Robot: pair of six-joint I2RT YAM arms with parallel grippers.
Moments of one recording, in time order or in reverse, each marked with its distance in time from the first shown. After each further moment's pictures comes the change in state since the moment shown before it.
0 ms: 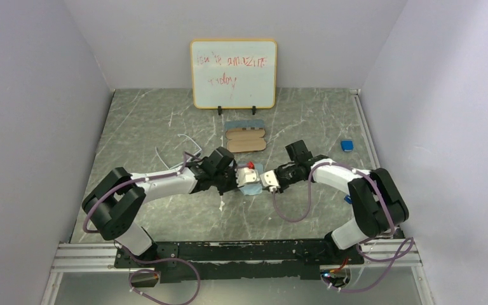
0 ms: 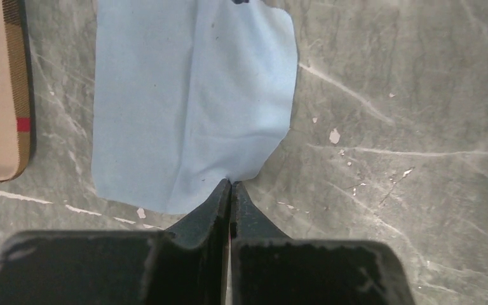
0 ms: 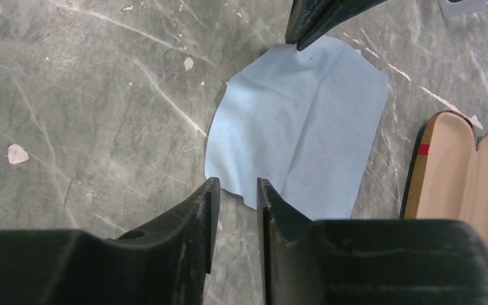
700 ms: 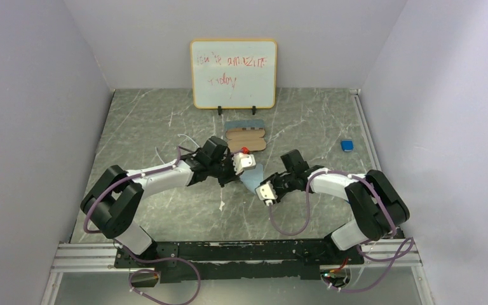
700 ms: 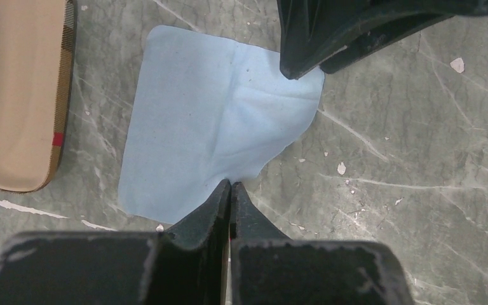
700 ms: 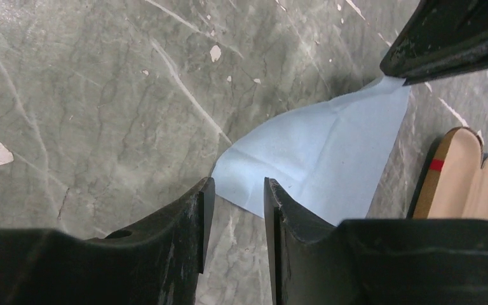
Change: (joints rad) left arm 0.095 0.004 0.044 0.044 0.169 -0.098; right arm 0.076 -0.025 -0.129 0.179 0.113 -0.025
